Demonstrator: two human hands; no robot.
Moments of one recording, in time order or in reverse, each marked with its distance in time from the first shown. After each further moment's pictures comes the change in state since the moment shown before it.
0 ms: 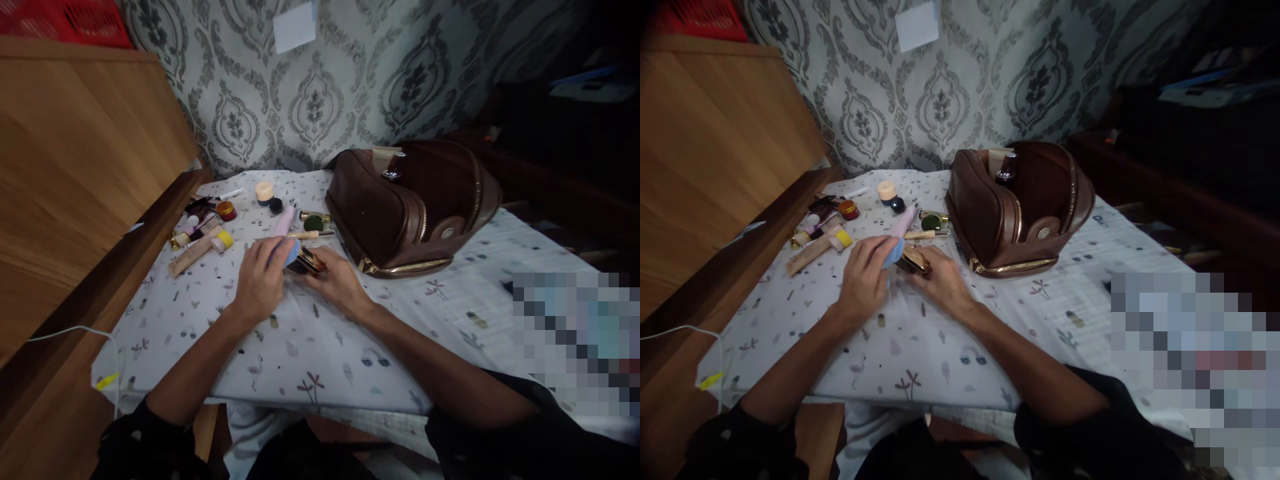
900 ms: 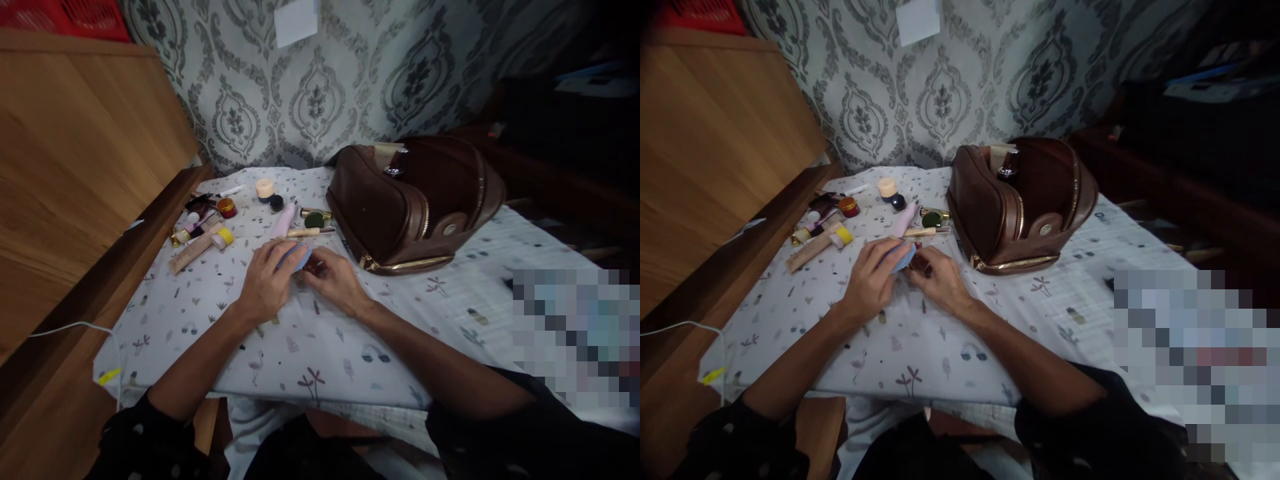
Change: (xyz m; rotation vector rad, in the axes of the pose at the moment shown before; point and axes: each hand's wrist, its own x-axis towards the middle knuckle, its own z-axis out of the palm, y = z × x) left_hand -0.002 0.003 0.000 -0.110 -0.057 0.079; right_hand -0.001 -0.006 0.004 0.021 -0.011 0.006
